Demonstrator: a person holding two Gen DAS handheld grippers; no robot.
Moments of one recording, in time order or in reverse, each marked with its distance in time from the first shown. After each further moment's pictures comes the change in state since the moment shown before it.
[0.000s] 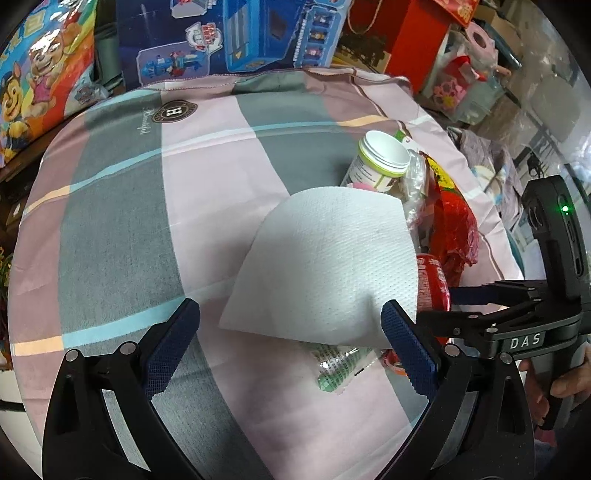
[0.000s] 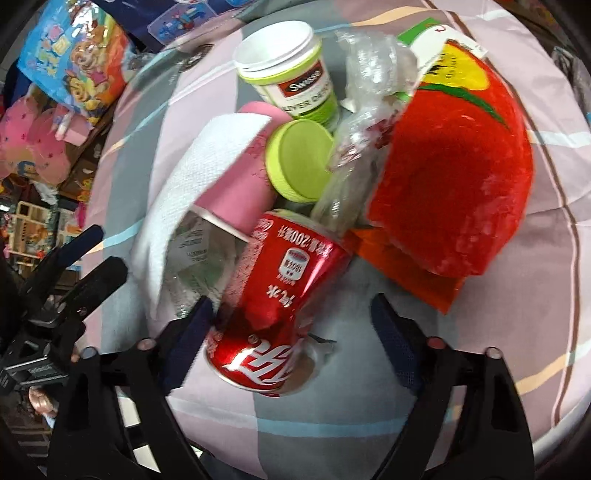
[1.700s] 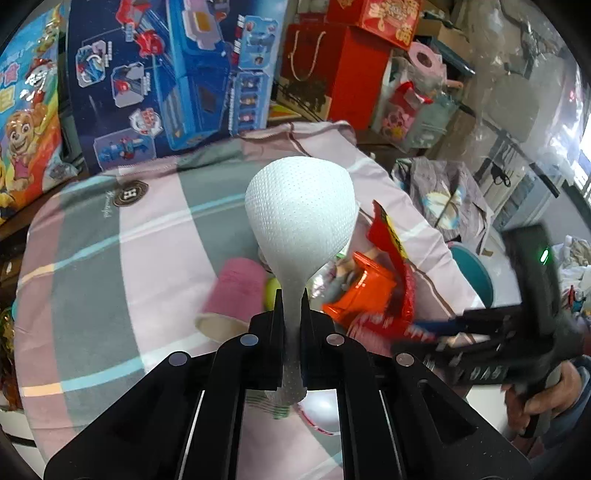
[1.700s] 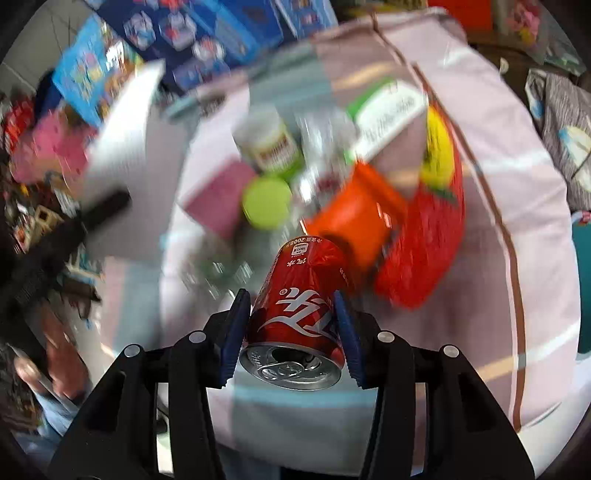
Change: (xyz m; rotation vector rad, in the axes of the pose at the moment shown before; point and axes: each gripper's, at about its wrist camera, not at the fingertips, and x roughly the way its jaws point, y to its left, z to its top) left arm -0.049 -0.091 0.031 0.103 -0.166 -0.053; right arm -0.068 -0.047 -0.028 -0.037 -0.108 -0.003
